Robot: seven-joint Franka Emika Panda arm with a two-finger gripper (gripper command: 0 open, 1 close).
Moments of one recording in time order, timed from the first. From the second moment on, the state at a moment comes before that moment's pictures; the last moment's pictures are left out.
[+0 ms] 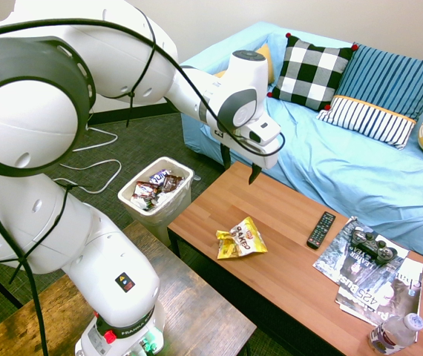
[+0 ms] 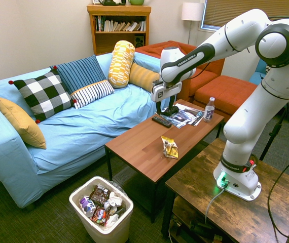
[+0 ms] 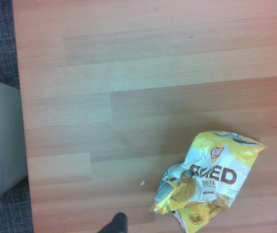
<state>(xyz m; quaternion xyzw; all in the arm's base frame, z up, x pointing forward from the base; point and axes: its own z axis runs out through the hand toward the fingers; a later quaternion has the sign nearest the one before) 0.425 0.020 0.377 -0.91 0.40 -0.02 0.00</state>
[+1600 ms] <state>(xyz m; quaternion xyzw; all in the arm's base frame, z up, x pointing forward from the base) 0.485 -0.020 0.143 -0.83 0.54 0.12 -0.08</state>
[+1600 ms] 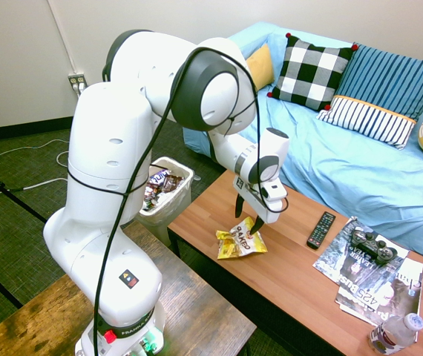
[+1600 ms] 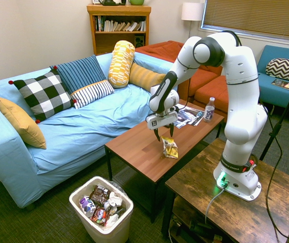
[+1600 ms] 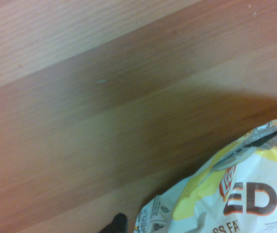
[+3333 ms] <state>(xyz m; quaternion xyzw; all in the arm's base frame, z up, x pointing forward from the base) 0.501 -0.018 0.109 -0.84 0.52 0.11 -0.08</state>
